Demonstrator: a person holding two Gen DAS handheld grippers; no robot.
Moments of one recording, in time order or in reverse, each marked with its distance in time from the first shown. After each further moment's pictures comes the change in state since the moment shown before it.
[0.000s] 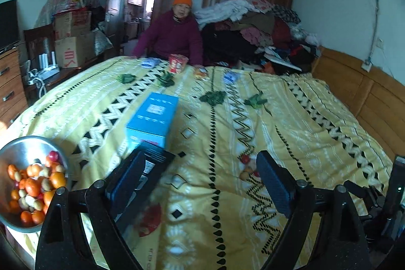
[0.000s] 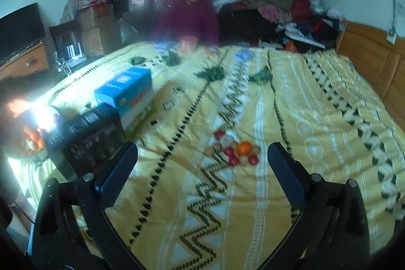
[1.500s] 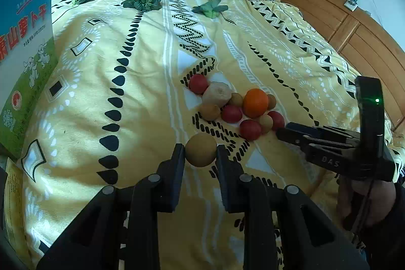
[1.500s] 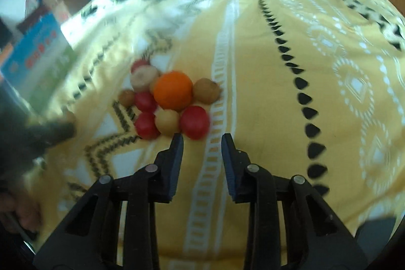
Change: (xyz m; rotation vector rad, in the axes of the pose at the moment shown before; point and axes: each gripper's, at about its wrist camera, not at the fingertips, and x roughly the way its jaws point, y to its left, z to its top) left arm 0.258 -0.061 -0.097 0.056 0.370 -0.287; right arm 0.210 -0.109 -0.020 0.057 0.313 0.098
